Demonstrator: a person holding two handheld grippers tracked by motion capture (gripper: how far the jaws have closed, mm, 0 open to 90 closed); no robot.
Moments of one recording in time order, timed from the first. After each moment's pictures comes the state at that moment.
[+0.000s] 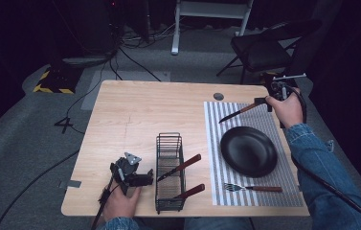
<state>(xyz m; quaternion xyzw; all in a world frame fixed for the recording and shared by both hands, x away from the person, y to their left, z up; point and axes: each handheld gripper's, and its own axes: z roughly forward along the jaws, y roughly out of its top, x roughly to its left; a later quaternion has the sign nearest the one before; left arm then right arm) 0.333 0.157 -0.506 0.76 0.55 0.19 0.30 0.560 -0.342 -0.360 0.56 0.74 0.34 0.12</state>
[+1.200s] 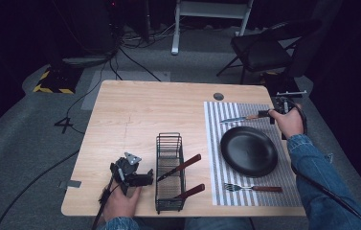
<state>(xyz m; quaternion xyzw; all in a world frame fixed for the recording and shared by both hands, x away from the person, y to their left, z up) 0.334 0.157 -0.506 0.76 0.55 0.19 0.30 0.563 -0.382 -0.429 0.61 0.71 0.32 0.13</state>
